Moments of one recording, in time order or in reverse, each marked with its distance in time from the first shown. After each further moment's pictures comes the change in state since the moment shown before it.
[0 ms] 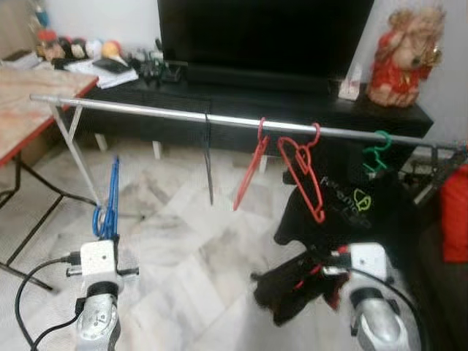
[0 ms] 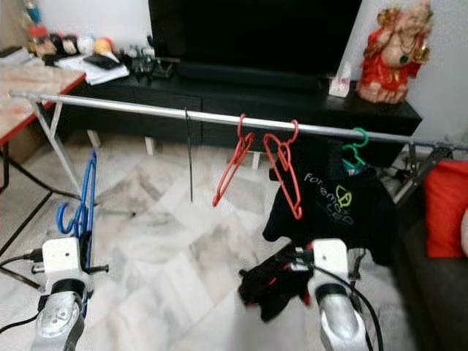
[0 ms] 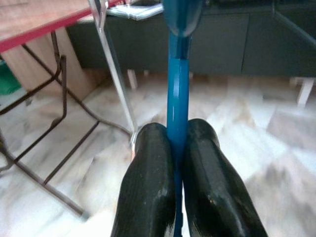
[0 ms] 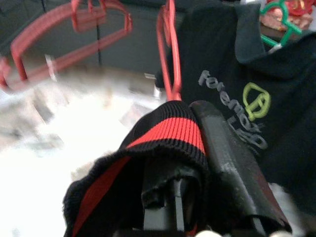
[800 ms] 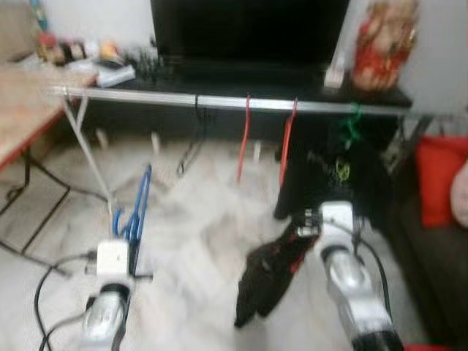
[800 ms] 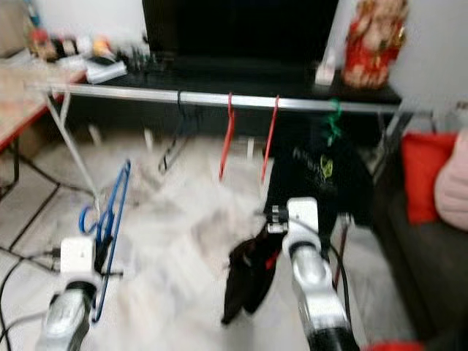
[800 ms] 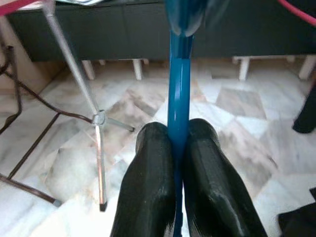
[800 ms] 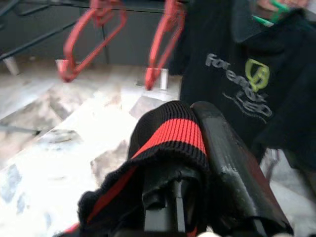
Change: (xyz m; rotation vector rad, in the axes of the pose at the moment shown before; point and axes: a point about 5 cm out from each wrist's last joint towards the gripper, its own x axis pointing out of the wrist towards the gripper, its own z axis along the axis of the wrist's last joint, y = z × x) left arm -0.002 -0.010 -0.006 -0.014 0.073 -0.165; right arm 0.035 0.029 0.009 0.038 0.059 0.033
